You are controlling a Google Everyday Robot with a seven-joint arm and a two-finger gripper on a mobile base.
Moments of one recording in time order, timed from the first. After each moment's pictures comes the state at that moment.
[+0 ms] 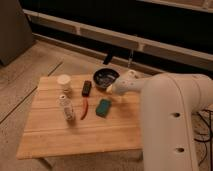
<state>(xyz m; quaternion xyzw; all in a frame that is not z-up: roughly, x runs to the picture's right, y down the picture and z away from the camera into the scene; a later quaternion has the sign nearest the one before) 0.037 0.030 0.966 -0.16 0.08 0.74 0.65</state>
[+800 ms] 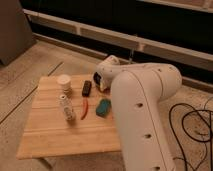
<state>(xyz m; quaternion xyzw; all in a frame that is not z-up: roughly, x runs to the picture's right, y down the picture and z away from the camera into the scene) 0.035 -0.010 0.981 -0.15 0.15 0.63 0.75</state>
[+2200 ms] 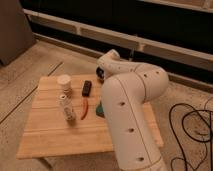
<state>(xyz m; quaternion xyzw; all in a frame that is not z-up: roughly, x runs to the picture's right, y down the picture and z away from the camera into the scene) 0.058 -0.063 1.019 -0.10 0.16 0.66 0.72</state>
